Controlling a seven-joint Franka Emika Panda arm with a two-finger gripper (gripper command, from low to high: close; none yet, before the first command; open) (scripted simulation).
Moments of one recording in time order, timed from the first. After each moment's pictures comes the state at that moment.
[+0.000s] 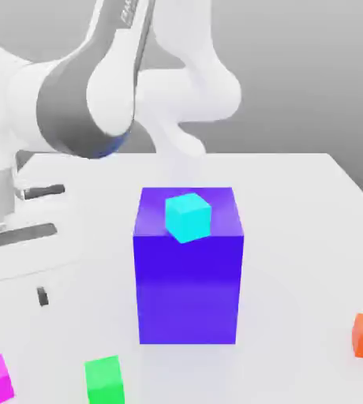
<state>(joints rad) -0.02 0.27 -0.41 -2.22 0.37 2.53 -0.41</state>
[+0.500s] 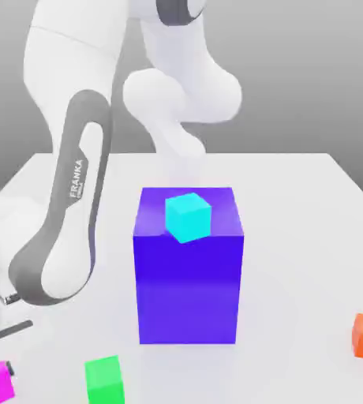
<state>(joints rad) -0.17 0.59 -0.33 -2.17 0.43 2.69 -0.64</state>
